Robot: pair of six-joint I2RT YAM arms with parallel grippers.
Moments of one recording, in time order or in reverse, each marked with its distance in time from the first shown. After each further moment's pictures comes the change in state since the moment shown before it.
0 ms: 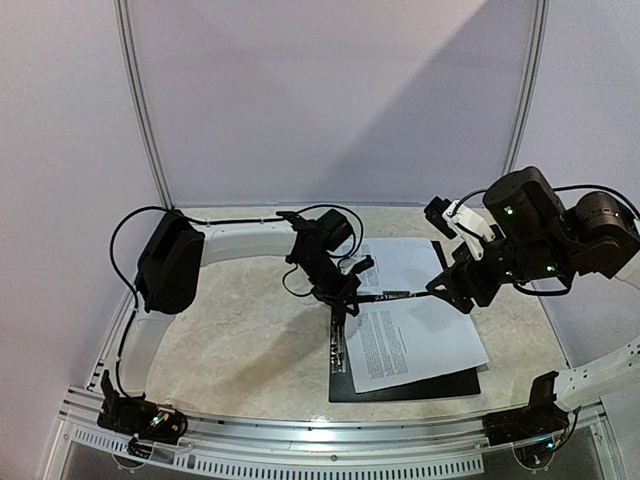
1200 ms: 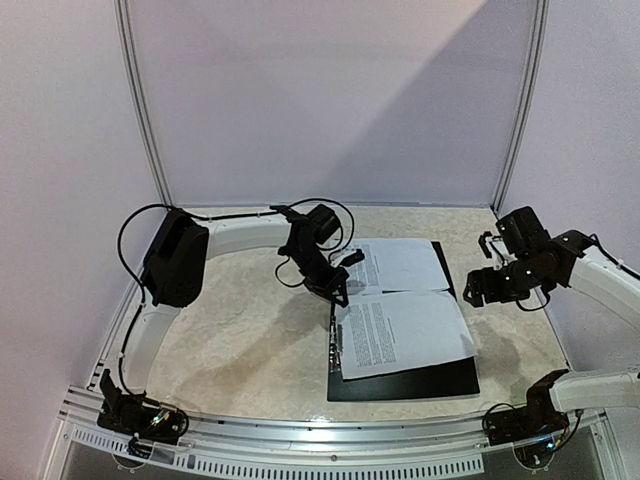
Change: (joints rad) left arm 0.080 0.080 0.088 -0.069 0.021 0.161; right arm -0.708 -0.028 -0.497 0.236 -0.238 0.142
